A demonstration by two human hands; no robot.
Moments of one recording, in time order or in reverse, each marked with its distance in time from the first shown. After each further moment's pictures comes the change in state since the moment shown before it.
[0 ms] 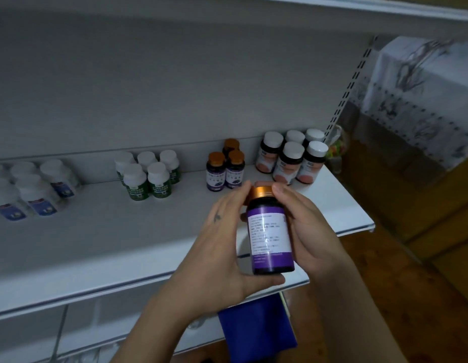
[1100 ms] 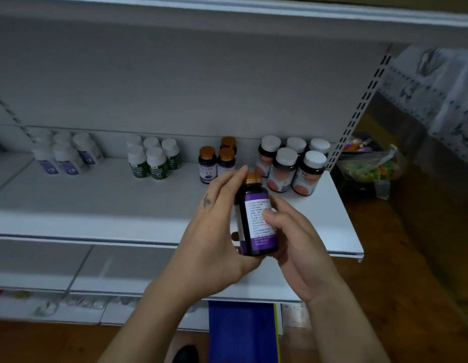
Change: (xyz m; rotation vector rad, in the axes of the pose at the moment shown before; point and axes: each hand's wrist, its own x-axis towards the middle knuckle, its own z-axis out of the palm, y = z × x) left_hand 0.048 0.074 0.089 0.216 0.339 -0.138; right_hand -0.016 -0.034 -0.106 -0.135 -0.301 0.032
